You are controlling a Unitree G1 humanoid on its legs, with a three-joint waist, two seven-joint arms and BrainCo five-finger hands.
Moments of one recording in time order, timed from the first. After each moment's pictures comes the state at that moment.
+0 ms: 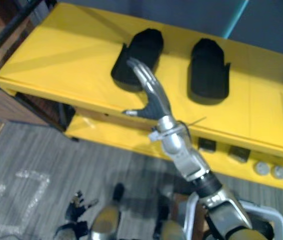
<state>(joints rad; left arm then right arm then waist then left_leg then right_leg) 0.30 0.15 -0.02 0.51 -0.22 -0.16 0.19 -0.51 -0.31 0.37 0.01 -0.27 -0.16 -0.19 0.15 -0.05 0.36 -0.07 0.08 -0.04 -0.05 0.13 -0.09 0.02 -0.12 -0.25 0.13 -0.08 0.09</state>
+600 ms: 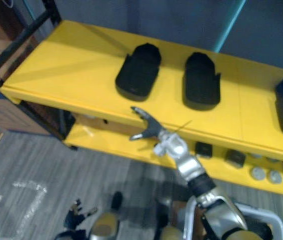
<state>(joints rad) 0.32 0.15 -0.02 0.53 -0.19 -0.15 0.19 -0.59 -0.26 0.40 0.39 -0.07 -0.10 0.14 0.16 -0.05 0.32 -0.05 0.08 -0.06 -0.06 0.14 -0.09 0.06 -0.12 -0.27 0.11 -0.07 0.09</state>
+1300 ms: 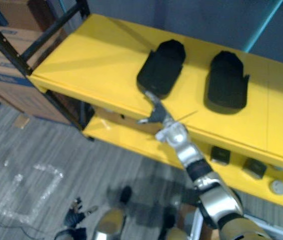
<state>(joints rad) 0.32 0.15 -0.02 0.49 -0.20 -0.13 0.19 -0.75 -0.26 0.36 0.56 -0.18 -0.15 -0.05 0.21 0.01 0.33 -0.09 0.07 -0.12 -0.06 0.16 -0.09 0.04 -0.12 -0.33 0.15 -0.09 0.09</state>
